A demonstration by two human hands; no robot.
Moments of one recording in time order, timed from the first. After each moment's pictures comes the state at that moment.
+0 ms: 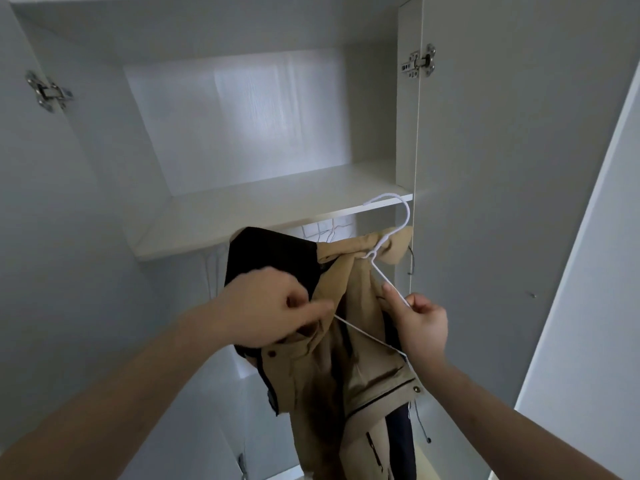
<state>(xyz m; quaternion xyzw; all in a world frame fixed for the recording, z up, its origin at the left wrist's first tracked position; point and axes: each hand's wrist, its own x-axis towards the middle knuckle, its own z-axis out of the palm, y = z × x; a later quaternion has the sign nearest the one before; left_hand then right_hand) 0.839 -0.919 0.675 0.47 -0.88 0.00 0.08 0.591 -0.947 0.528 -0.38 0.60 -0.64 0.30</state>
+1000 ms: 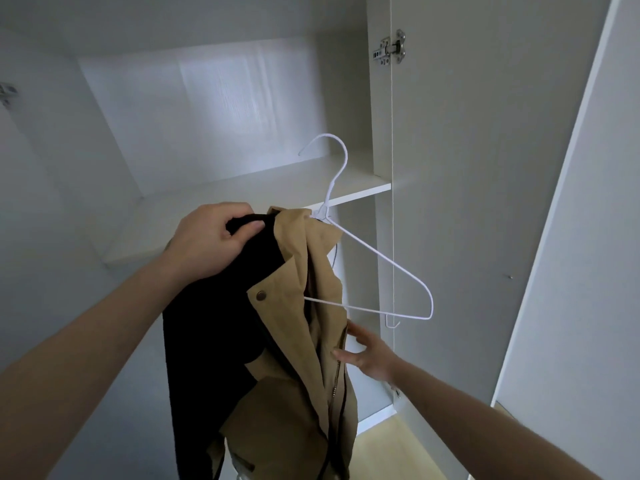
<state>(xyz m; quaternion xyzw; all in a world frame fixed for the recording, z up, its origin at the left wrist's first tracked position) 0.873 -1.006 0.704 0.46 -0.83 0.05 0.30 0.598 -0.971 0.433 -0.57 0.56 -0.33 0.49</state>
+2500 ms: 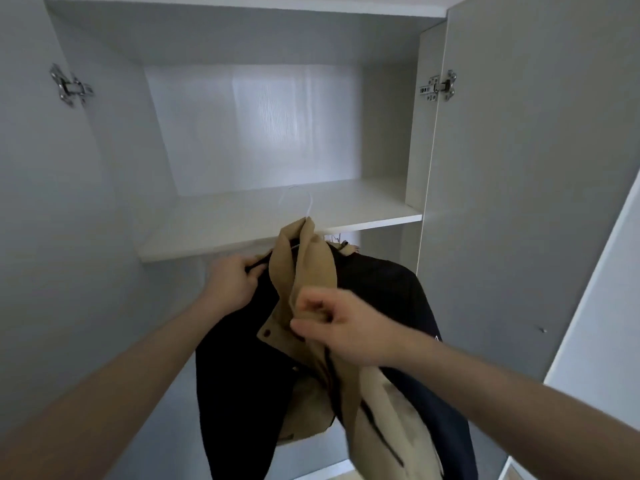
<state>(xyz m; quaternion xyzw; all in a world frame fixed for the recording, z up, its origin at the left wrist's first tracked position) 0.909 -1.048 0.624 0.60 -0.72 -0.08 0.34 0.666 -0.933 0.639 -0.82 0.31 -0.32 0.35</state>
